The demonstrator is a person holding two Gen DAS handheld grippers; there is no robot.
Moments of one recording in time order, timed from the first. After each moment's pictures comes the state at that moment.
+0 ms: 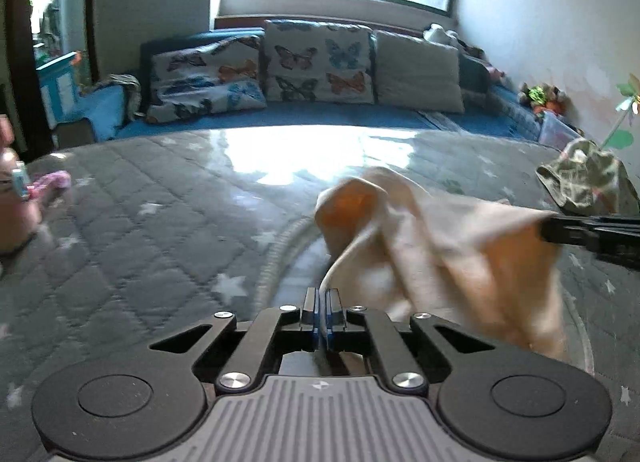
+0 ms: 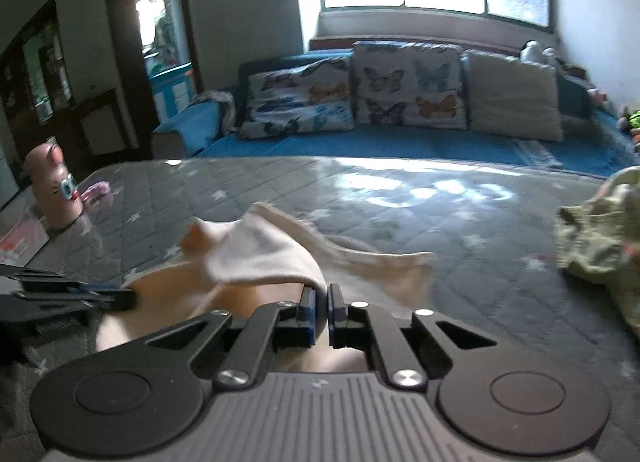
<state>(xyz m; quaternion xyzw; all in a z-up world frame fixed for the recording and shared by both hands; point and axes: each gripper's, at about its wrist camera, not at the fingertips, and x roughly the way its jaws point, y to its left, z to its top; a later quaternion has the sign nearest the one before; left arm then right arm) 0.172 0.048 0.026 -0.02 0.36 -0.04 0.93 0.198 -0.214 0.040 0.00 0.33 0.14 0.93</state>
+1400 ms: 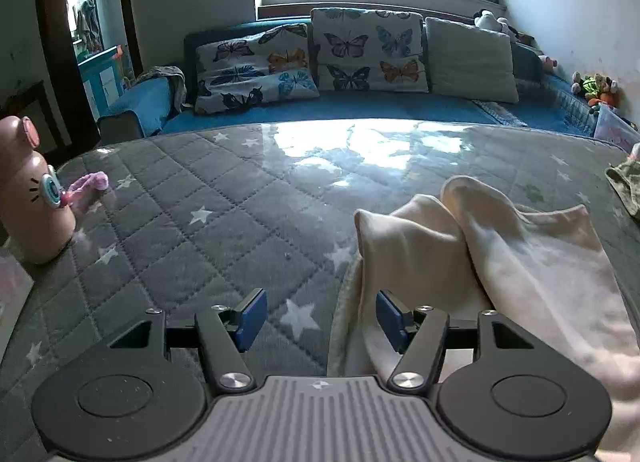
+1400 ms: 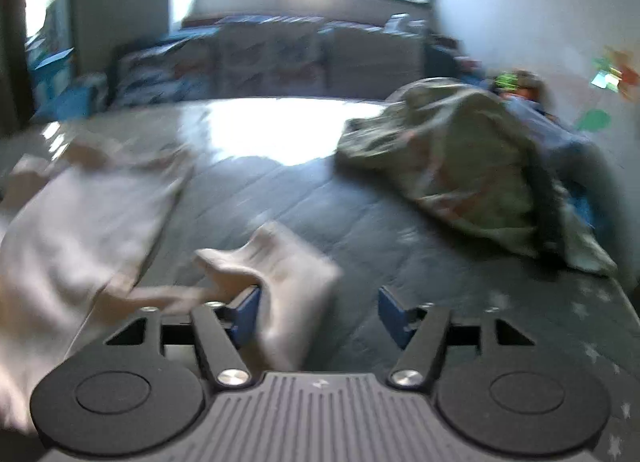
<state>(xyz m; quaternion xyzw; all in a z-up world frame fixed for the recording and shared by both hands) 0.225 0.067 0.012 0.00 0.38 0.03 0.92 0.125 -0.349 0.007 -0.01 0.35 -0.08 0.93</state>
